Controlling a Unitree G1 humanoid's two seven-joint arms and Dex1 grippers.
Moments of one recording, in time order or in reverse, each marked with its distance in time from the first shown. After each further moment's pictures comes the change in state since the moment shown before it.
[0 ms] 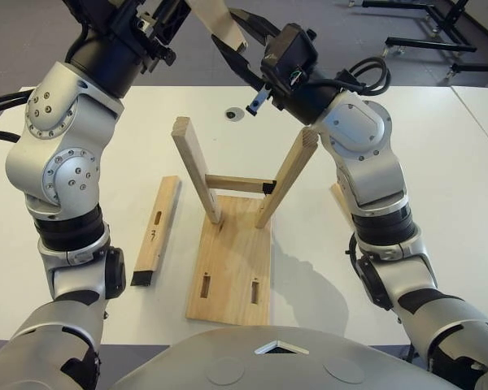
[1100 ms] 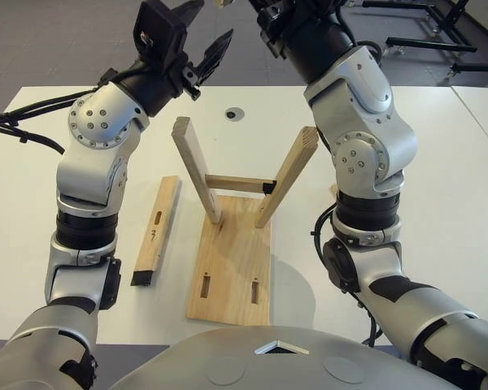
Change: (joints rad) left arm 0.027 0.033 -0.220 0.120 0.419 -0.205 -0.137; right arm -0.127 0.231 -0.216 -0.034 0.433 0.369 -0.225
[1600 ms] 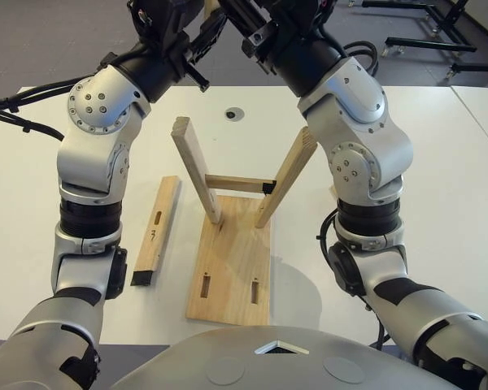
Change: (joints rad) left arm -0.057 -0.025 0.027 0.053 -0.002 0.002 -0.029; right arm 0.020 -0.045 0.086 -0.029 -0.068 -0.021 0.041
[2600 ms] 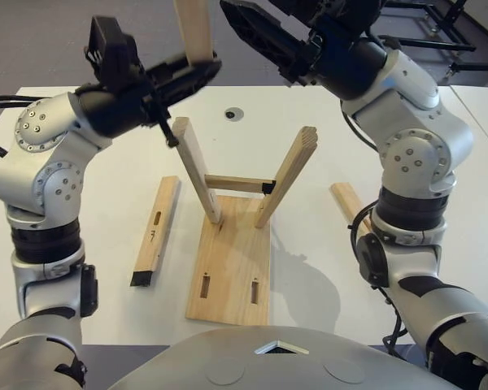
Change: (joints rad) left arm 0.175 0.190 0.177 -0.120 -0.497 0.212 -0.440; right arm -0.007 -0.207 -0.157 -0.043 0.326 0.179 0.330
